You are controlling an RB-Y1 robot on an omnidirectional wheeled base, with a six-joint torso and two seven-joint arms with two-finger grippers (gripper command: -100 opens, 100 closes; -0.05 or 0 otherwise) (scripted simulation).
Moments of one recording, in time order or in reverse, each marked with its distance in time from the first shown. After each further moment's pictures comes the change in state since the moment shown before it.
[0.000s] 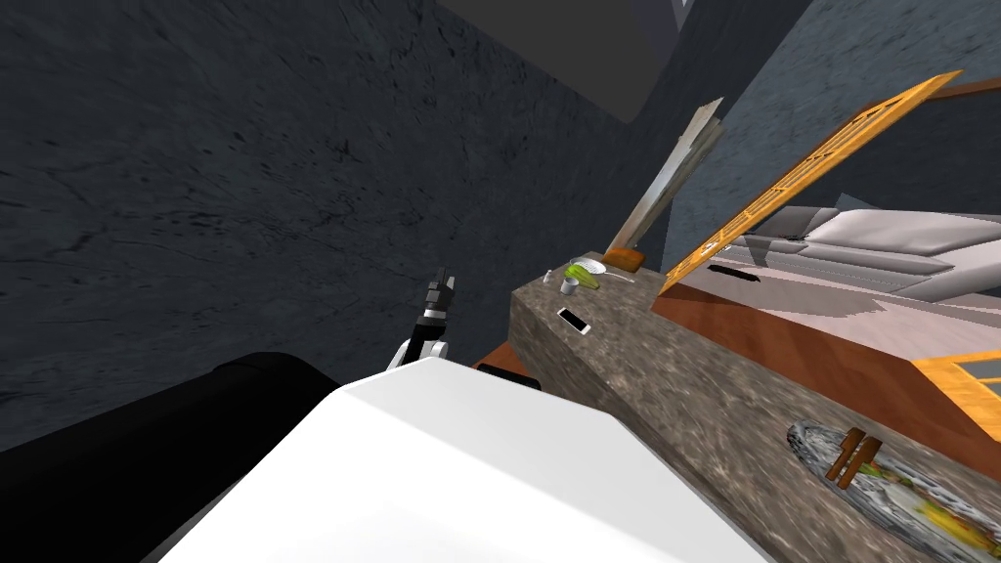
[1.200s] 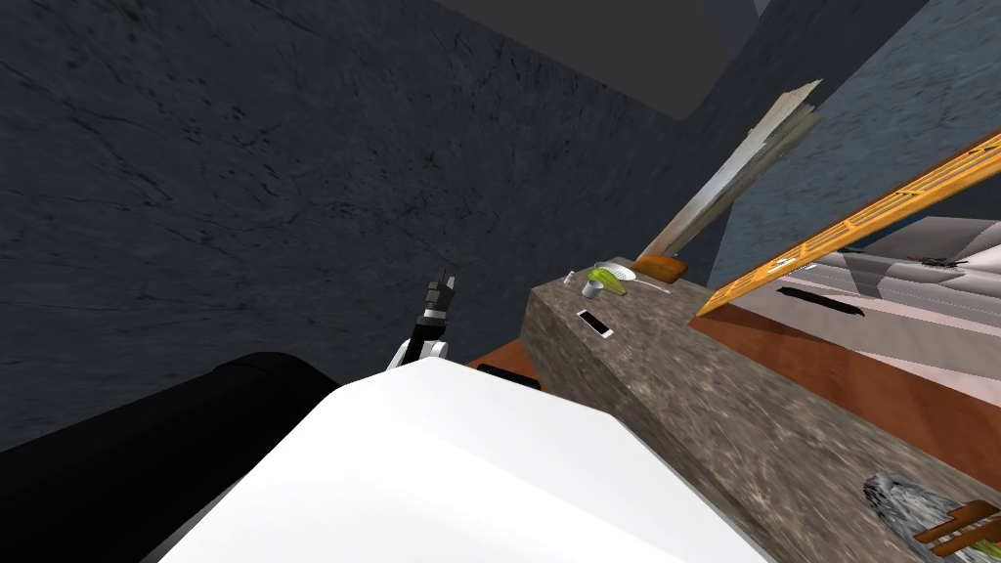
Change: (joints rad) left arm 0.000 0.000 0.000 0.000 0.000 0.000 0.000; right arm 0.034 -0.209 -0.066 0.130 0.066 -0.201 -0.053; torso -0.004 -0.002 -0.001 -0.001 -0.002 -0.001
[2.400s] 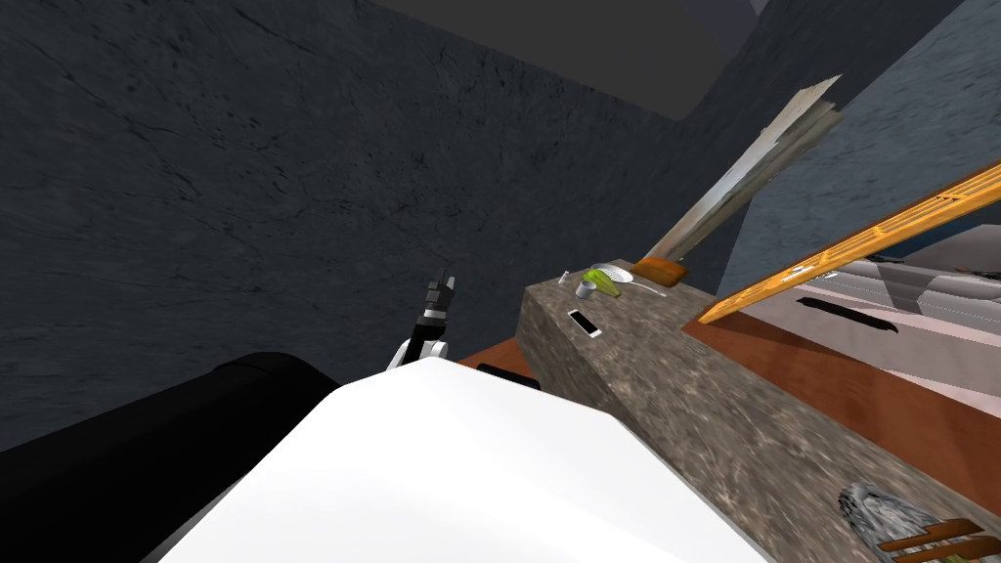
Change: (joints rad) left arm 0.000 0.000 0.000 0.000 0.000 0.000 0.000; right arm 0.107 -0.117 -0.049 -0.089 -0.093 0.011 -0.298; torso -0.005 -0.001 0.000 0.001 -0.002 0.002
